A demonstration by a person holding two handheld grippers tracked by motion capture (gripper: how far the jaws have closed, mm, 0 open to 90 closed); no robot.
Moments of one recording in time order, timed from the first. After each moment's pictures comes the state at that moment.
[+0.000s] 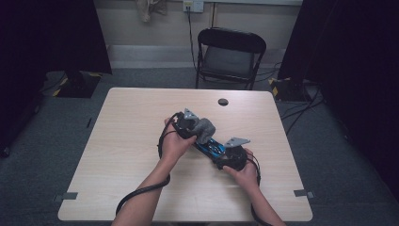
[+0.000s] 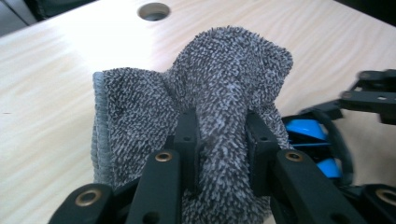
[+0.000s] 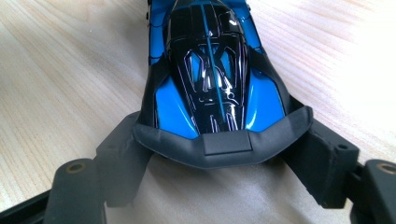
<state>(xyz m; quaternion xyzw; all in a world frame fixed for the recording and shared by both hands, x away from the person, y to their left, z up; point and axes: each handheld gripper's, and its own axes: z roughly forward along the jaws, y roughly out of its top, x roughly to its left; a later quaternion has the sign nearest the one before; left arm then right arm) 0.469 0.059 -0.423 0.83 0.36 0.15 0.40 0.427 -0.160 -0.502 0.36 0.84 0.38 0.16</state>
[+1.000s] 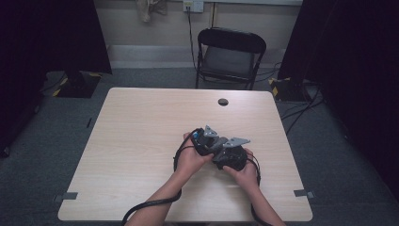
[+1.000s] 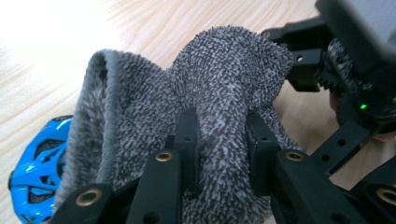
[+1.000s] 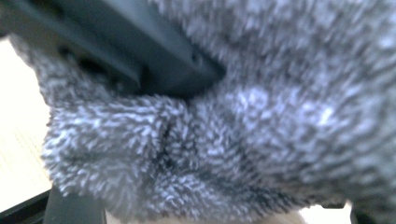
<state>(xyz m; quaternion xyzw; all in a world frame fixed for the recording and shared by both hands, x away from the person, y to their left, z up) 0.438 0.006 -0.454 0.86 0.30 0.09 0.40 0.427 -0.160 -0.502 0.36 0.84 0.38 0.16</state>
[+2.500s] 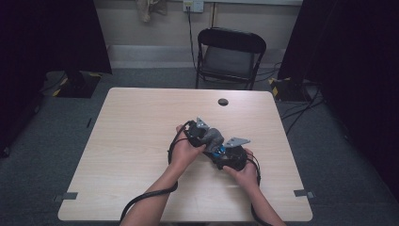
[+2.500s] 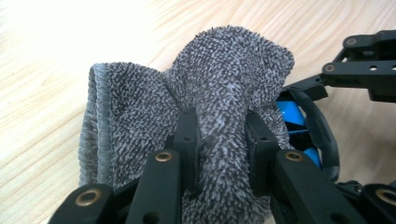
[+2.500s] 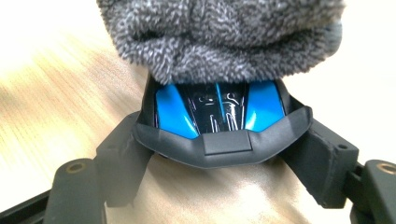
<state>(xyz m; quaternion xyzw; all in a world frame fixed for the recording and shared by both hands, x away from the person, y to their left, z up) 0.466 0.030 -0.449 0.85 0.34 0.13 0.37 0.427 -0.160 -0.502 0.36 0.84 0.38 0.16</state>
